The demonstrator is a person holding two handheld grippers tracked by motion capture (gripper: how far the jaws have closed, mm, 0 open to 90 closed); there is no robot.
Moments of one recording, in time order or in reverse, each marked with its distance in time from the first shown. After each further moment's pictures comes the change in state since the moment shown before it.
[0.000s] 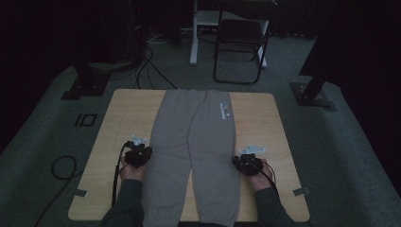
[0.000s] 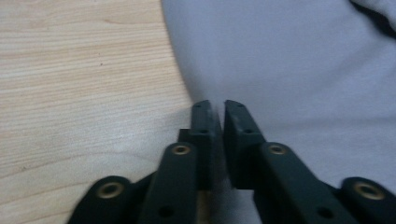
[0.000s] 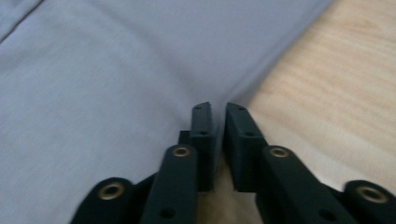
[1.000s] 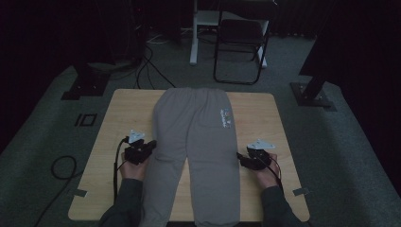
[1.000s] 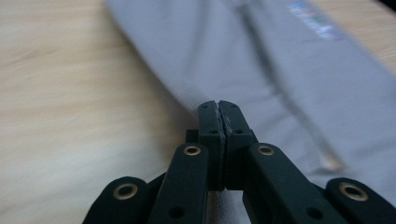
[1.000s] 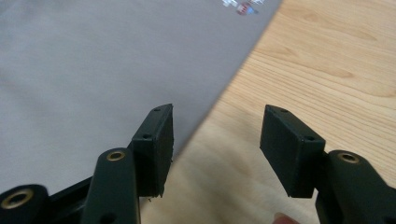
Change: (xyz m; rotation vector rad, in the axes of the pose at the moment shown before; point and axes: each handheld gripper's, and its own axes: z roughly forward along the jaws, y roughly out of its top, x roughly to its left) left arm -0.022 0.029 -0.035 -0.148 -0.177 0.005; right arm -0.031 0.004 -0.005 -0.081 -0.084 0.008
